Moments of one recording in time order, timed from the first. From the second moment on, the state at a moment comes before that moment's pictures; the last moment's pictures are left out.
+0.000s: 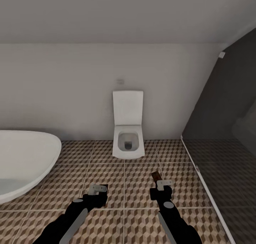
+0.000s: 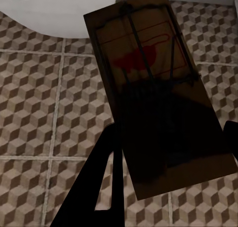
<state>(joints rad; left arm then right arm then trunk) -0.37 0.14 -0.49 -1.08 0.54 0.51 0.25 -0.32 0.07 0.26 -1.04 -0.07 0.28 -0.29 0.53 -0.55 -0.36</state>
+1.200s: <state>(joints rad) -0.37 0.14 -0.49 -1.08 0.54 0.51 0.25 -0.32 0.07 0.26 -1.04 -0.07 0.28 -0.29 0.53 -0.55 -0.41</state>
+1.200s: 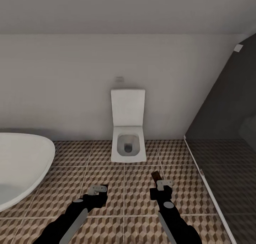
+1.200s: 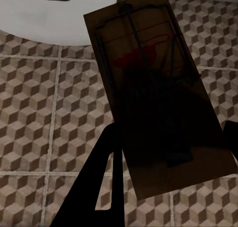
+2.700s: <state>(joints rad) -0.37 0.14 -0.49 -1.07 0.54 0.51 0.25 -0.32 0.07 0.26 -1.04 -0.07 0.28 -0.29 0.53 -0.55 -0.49</state>
